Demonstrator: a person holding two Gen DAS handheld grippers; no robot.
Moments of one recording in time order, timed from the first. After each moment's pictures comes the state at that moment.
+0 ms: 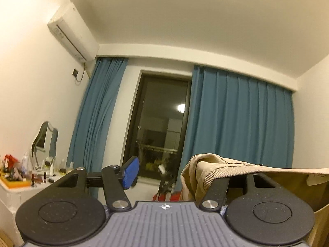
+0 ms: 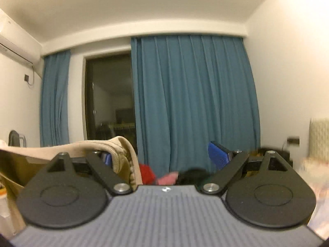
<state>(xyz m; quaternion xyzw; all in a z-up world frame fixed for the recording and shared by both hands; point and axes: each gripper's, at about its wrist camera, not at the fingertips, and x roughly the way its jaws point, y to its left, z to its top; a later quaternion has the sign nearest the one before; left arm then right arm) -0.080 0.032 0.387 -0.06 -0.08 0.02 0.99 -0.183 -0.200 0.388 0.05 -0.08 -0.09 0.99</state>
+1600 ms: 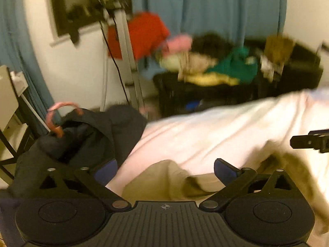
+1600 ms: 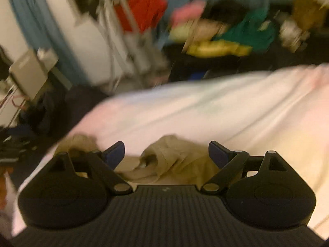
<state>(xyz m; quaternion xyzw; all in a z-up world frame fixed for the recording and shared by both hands) 0.463 -0.020 -0.024 0.09 0.35 -0.09 0.93 0.316 -0.264 0.023 0.12 0.36 0.01 0.93</state>
